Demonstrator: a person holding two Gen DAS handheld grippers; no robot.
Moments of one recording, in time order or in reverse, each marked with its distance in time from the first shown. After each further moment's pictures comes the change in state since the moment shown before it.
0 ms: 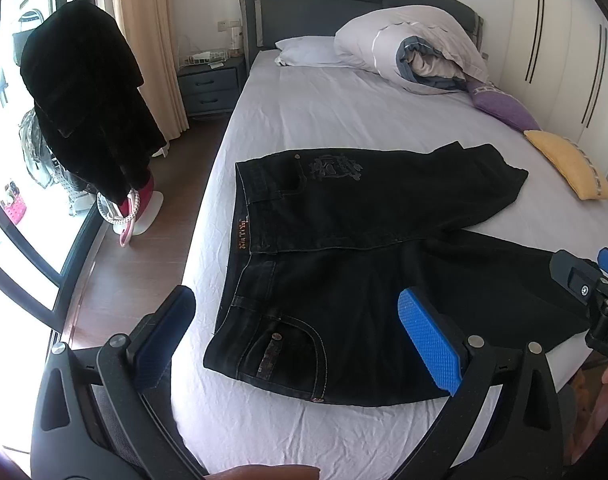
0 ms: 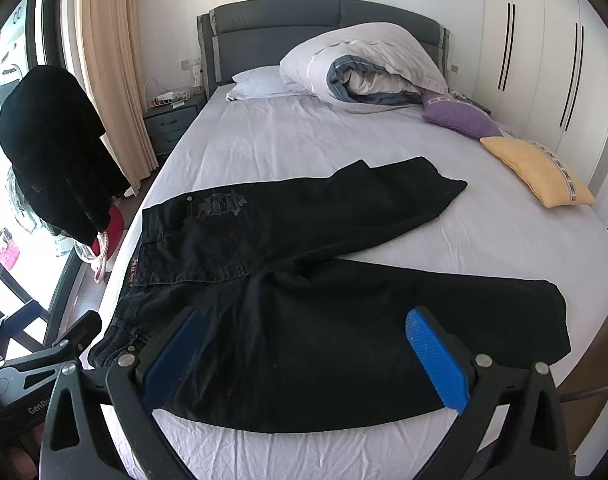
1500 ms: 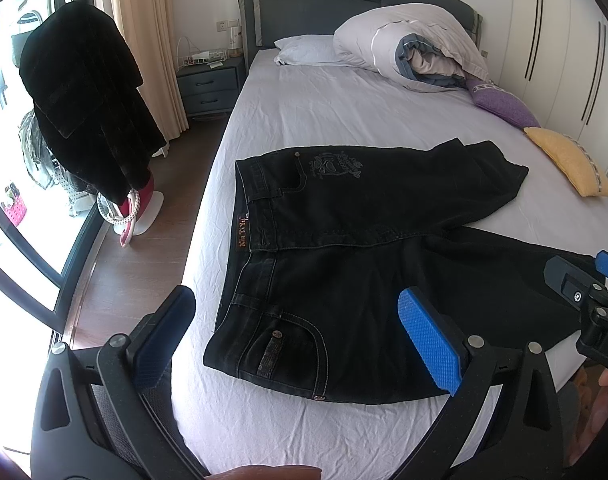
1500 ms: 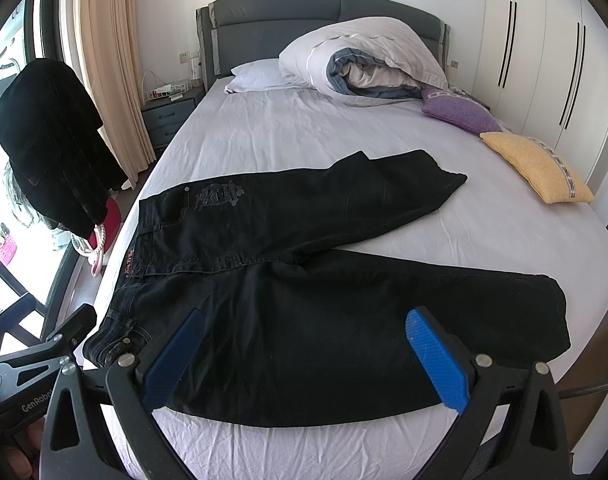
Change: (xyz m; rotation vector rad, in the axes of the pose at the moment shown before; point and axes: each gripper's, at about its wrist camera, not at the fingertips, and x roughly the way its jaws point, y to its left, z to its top) left arm 0.000 0.000 0.000 0.002 0.000 0.004; right arm 0.001 -0.004 -0.001 -0.003 0.021 -0.005
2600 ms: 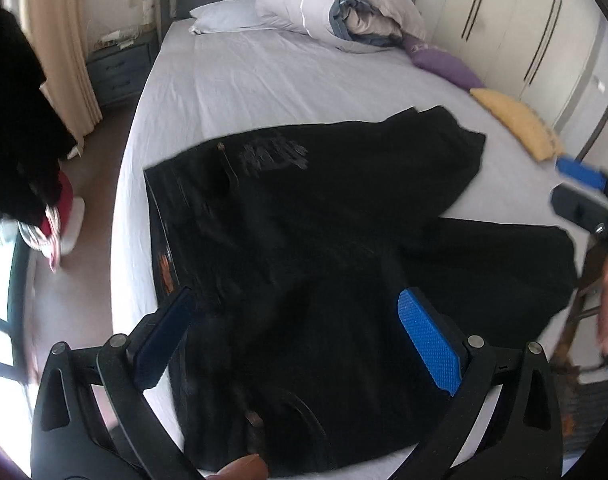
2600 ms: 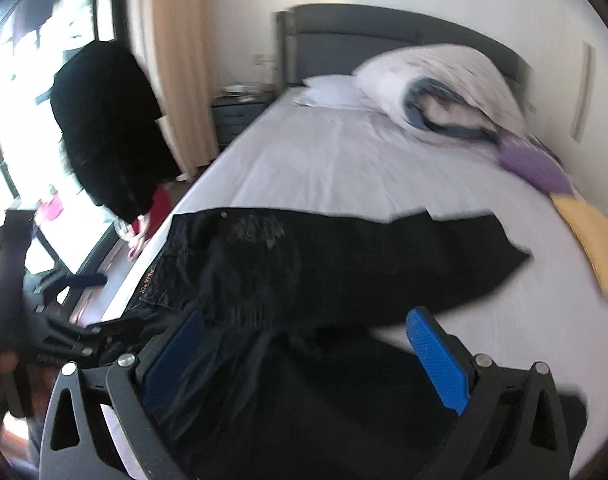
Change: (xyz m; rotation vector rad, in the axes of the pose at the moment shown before) left arm 0.115 0.012 0.068 0.152 0.152 -0.275; right arm 0.047 -0.019 0.069 -0.249 -0.061 0.231
